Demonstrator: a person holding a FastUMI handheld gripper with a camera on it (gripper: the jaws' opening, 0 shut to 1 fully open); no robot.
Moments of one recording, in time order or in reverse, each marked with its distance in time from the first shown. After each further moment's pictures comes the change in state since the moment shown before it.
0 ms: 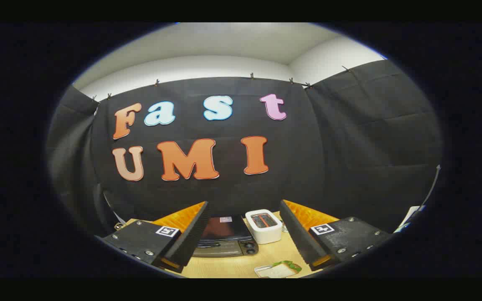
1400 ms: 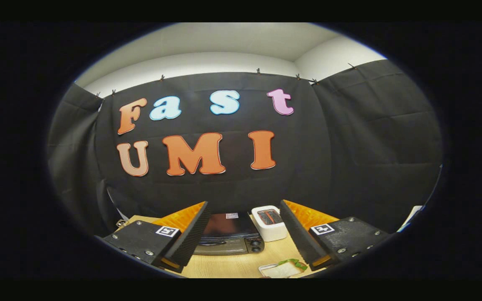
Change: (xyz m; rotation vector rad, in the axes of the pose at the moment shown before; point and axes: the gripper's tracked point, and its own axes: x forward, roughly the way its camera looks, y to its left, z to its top) arm 0.004 0.012 -0.014 -0.015 0.043 0.035
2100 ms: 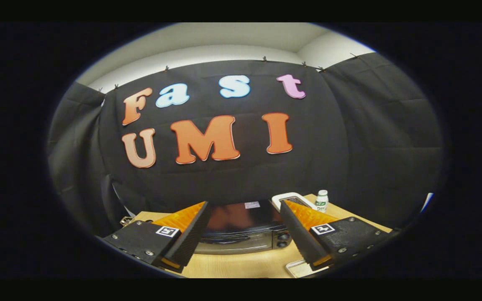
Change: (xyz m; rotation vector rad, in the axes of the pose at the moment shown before) arm 0.054 0.074 -0.092 0.019 0.075 0.071
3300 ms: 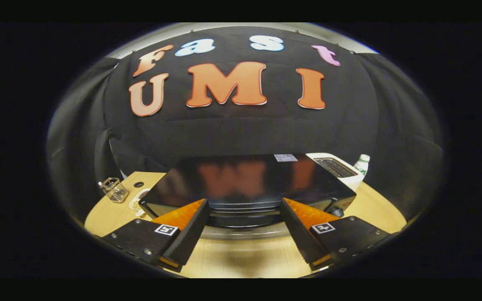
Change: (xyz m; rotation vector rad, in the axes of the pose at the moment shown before) arm 0.069 0.051 -0.154 -0.100 0.282 0.047
